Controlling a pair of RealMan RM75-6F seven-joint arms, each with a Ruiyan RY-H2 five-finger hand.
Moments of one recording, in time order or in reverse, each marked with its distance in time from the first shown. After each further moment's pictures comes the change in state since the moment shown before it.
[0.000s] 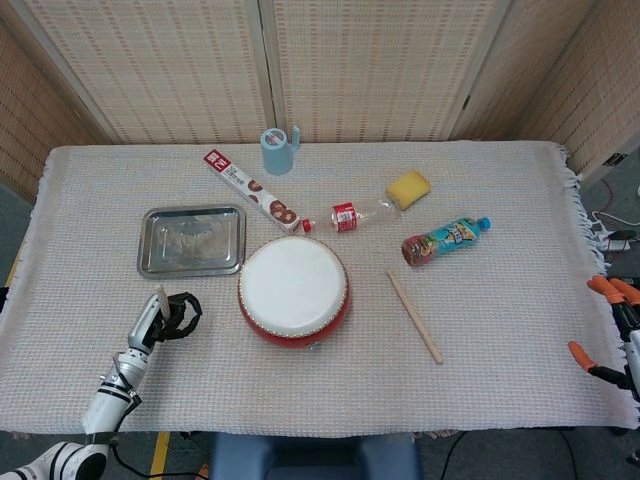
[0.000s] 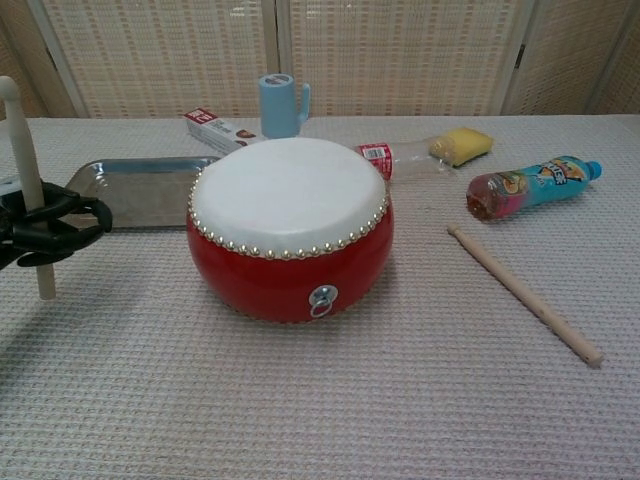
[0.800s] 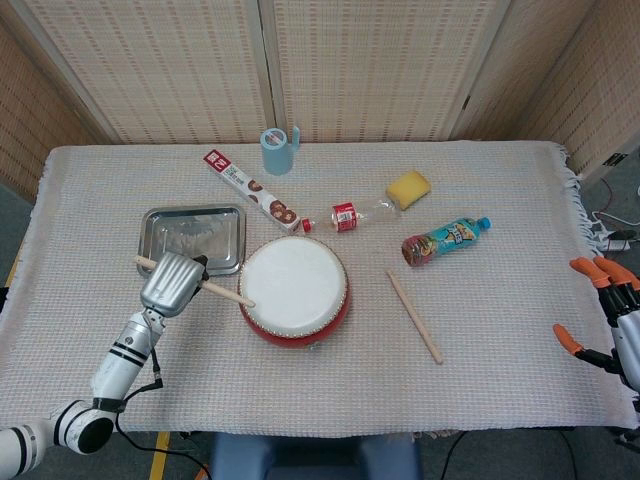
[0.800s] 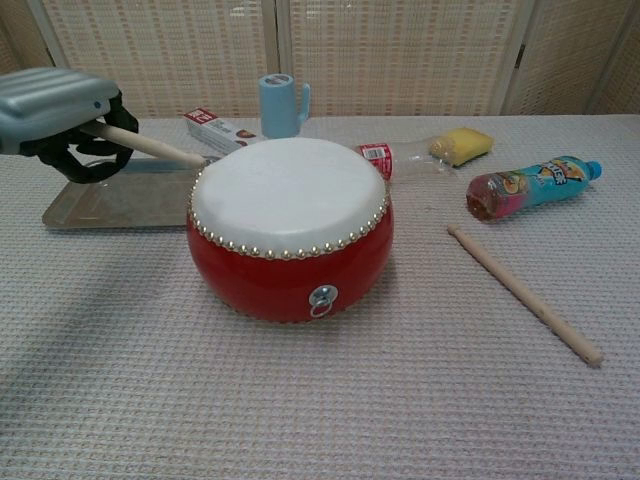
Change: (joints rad) left arm -0.234 0.124 -0.041 -0.195 -0.152 -0.004 1.425; right arm 0.060 -0.002 0.037 0.000 -0.066 0.030 0.025
